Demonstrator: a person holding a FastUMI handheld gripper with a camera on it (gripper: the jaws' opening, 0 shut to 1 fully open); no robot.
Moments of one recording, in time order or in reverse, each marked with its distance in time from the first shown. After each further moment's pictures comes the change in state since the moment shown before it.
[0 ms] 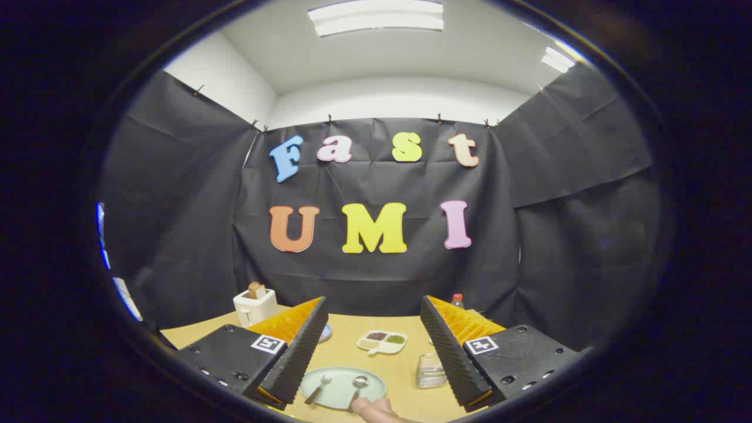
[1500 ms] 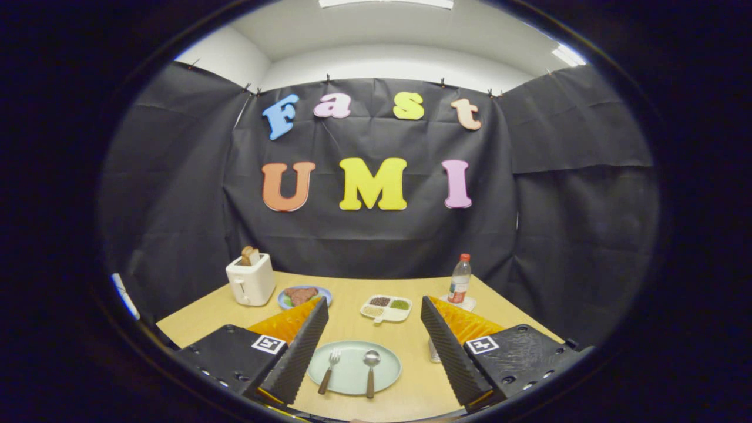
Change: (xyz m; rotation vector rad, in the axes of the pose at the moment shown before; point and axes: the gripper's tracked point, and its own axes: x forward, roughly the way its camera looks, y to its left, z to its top) arm 0.034 0.025 -0.073 -0.046 0.245 -0.047
